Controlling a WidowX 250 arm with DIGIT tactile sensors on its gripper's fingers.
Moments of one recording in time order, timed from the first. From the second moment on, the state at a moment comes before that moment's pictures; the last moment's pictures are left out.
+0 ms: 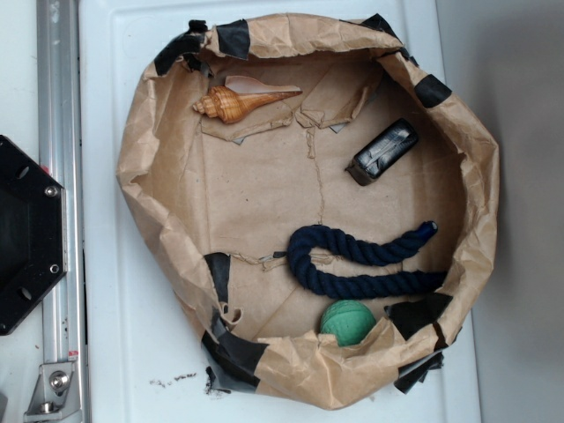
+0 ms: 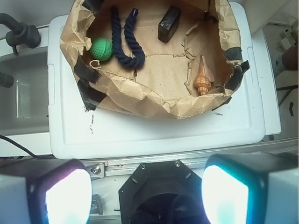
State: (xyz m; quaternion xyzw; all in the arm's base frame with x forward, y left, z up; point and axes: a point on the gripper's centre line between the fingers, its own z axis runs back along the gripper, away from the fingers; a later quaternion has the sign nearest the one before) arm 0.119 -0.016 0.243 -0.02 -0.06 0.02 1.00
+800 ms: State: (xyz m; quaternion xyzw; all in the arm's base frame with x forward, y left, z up) arm 0.178 0.021 0.199 -0.05 -0.06 0.11 0.99
